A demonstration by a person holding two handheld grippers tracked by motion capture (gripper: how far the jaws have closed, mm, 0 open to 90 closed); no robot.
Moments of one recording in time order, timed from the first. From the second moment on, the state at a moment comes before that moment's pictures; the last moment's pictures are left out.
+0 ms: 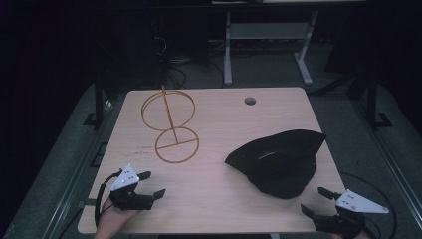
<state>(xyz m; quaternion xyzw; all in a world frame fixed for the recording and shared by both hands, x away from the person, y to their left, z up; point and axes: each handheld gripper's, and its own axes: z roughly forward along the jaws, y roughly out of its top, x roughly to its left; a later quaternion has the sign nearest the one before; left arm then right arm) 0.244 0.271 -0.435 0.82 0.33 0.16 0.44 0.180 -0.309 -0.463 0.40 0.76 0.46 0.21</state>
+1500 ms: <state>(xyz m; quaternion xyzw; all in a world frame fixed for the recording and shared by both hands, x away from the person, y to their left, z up) 0.277 0.153 -0.379 0.87 0.20 0.08 0.44 0.175 -0.321 -0.454 0.41 0.75 0.48 0.20</state>
